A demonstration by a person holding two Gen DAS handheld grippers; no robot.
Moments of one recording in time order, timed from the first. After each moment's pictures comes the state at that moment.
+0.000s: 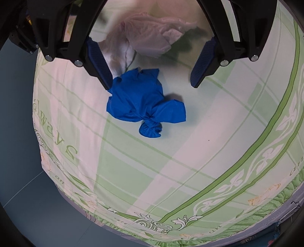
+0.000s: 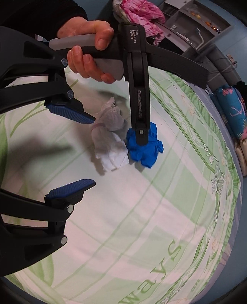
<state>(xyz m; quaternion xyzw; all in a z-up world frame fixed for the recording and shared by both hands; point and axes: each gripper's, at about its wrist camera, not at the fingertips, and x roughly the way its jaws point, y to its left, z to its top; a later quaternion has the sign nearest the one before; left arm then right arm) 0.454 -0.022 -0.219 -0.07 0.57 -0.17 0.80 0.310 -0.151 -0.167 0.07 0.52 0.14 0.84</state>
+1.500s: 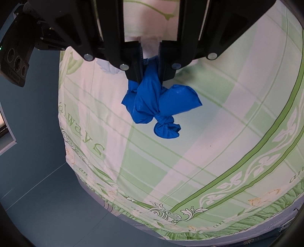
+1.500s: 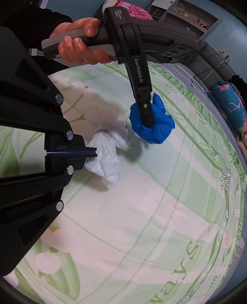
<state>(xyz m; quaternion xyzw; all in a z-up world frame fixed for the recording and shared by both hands) 0.411 0.011 -0.184 -0.12 0.54 -0.24 0.80 0.290 -0.151 -0.168 0.13 0.53 0.14 0.83</state>
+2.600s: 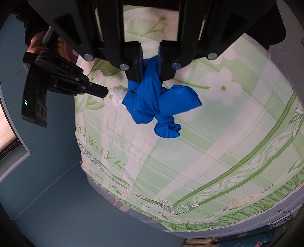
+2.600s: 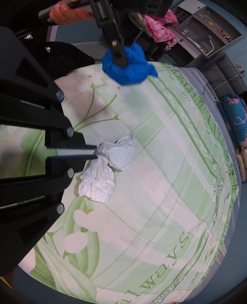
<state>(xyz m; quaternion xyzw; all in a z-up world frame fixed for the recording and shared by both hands) 0.265 0.058 -0.133 -0.12 0.52 -0.24 0.81 0.226 -0.145 -0.150 0.04 0.53 0.14 0.84</state>
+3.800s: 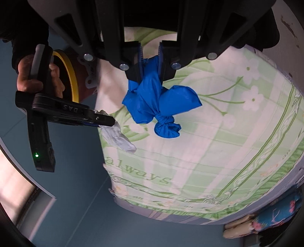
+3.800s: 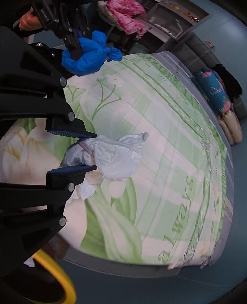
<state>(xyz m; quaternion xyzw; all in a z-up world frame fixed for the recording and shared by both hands) 0.145 -0.055 -0.079 0.01 0.49 -0.31 0.81 0.109 -0.248 -0.095 0.13 0.49 0.04 0.86</state>
